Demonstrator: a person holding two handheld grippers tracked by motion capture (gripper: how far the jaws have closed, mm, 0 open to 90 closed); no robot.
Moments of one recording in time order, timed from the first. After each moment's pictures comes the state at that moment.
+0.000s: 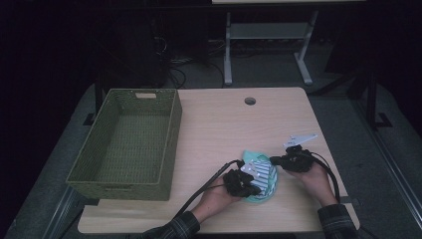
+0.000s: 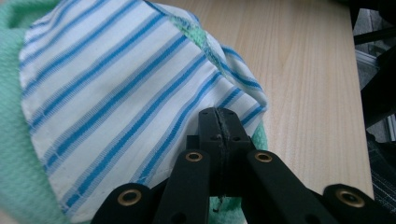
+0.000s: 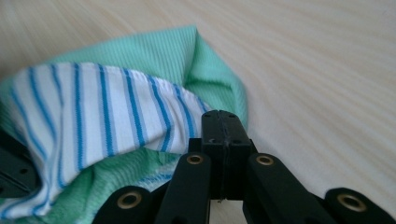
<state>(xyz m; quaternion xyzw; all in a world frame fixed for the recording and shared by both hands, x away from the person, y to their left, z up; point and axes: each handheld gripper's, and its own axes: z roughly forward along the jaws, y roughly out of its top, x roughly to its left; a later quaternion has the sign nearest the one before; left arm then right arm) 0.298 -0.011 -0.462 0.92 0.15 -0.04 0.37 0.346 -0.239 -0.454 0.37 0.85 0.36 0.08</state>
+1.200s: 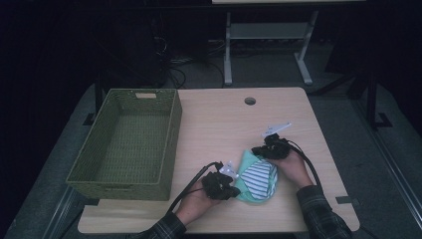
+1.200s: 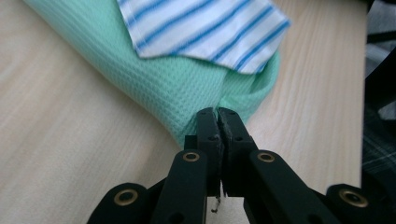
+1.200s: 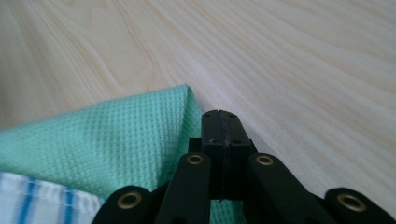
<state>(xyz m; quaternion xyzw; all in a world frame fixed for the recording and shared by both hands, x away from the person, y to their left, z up) 0.287 0.044 -0.454 0.92 0.20 -0.02 0.33 0.401 -0.191 -0.470 0.34 0.86 0.36 0.07</state>
